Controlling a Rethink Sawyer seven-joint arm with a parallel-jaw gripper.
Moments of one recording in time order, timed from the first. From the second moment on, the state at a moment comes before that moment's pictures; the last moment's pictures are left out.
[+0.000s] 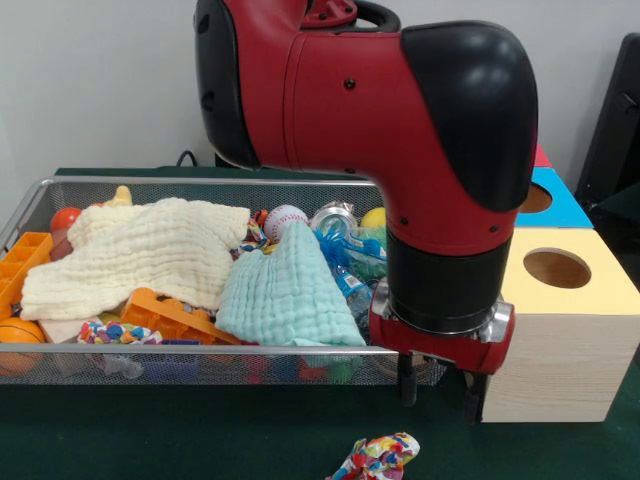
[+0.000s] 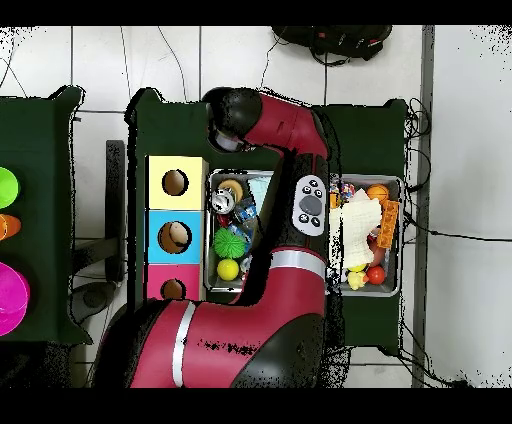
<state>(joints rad) -0.08 -0.12 -0.18 0.77 0.32 0.95 1.89</state>
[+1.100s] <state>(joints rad) -0.13 -0.09 -0.18 0.77 0.31 0.77 1.89</state>
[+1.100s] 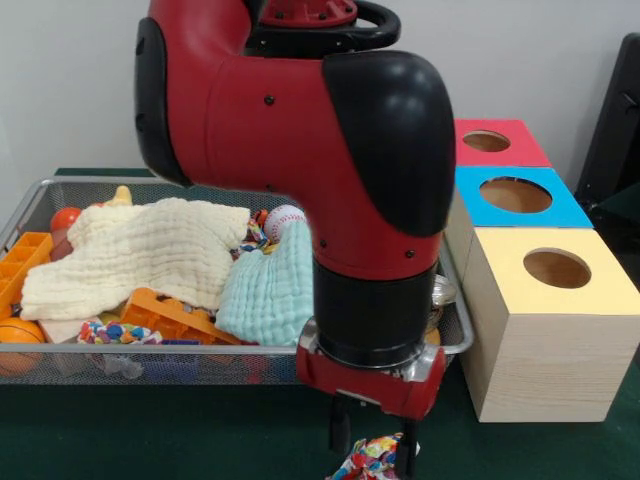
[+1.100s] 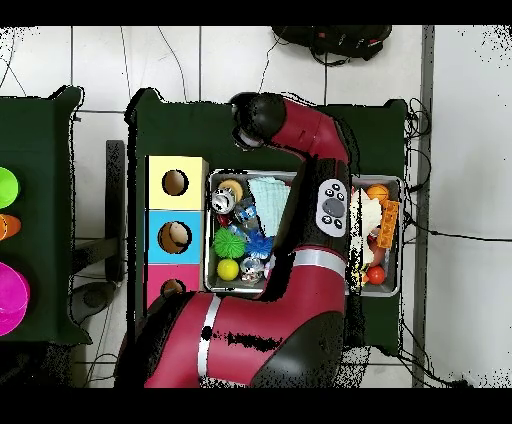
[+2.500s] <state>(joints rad) -0.14 -0.10 -0.17 0.85 0.30 0.76 1.89</state>
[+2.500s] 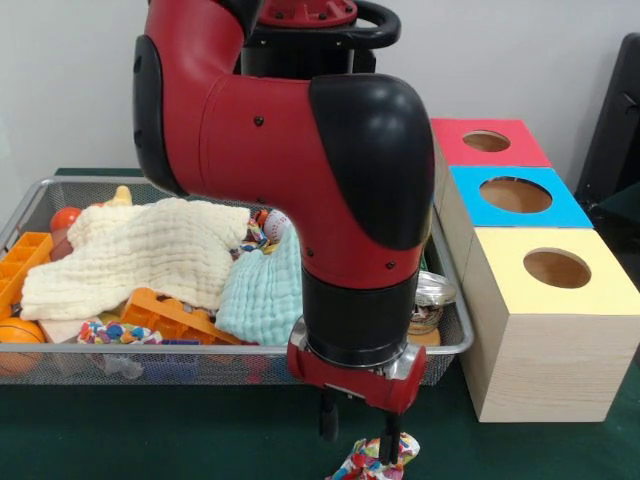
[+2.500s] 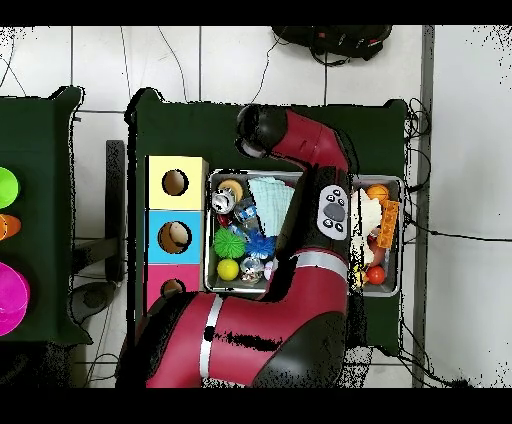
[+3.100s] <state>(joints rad) -0.14 -0.10 -0.17 0.89 0.29 0.72 1.89</state>
